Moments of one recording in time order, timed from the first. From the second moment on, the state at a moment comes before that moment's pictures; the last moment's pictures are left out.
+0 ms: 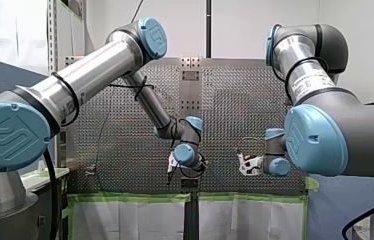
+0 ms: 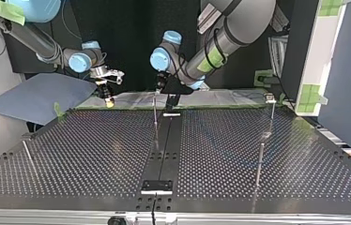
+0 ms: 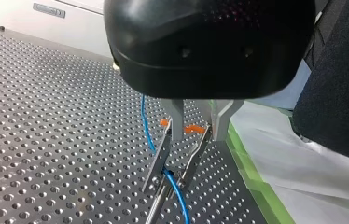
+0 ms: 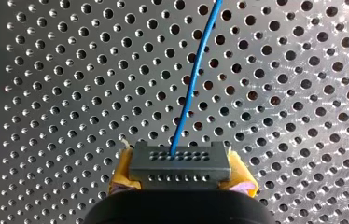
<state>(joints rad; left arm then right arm) -0.66 -2.47 -1.48 -2.69 -1.87 -1.63 1.78 -0.67 1.67 -0.86 1.24 1.33</state>
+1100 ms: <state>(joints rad) -0.69 -2.20 -1.74 -2.44 -2.00 -1.77 1.78 -0.67 1.67 -0.85 1.23 1.33</state>
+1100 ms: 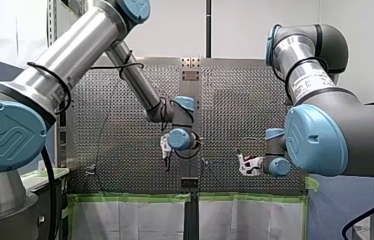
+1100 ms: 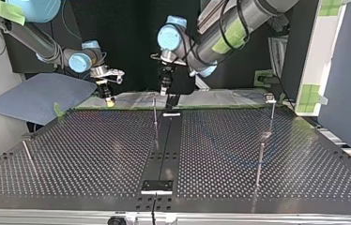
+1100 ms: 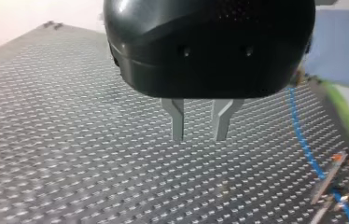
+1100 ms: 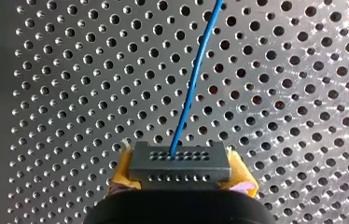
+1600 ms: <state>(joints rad) -0.67 -2.05 -1.90 -2.29 -1.98 -1.83 1.78 -0.67 1.67 -0.85 1.23 1.33</state>
